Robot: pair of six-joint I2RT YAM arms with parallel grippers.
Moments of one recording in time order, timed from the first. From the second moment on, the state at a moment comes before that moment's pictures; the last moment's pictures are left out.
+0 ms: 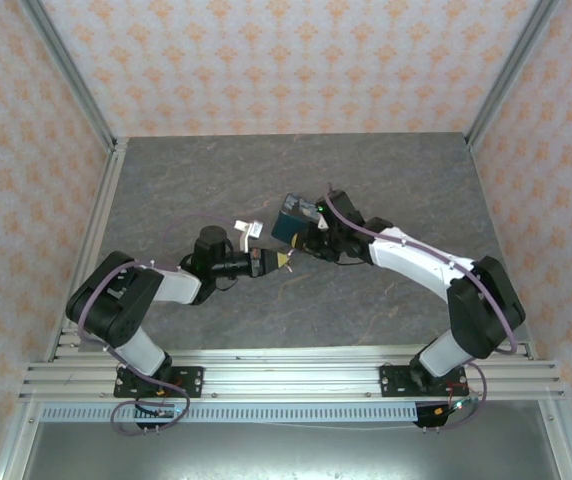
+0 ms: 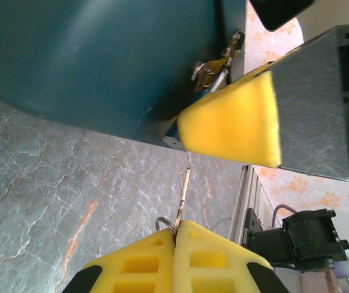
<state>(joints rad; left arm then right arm) -0.42 1.63 0.48 0.81 0.79 -0.76 0.63 1.53 1.03 -0.37 -0.28 0.85</state>
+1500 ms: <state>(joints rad) -0.40 1.72 0.51 0.89 0.80 -0.55 0.59 1.55 1.02 -0.33 -0.42 0.89</state>
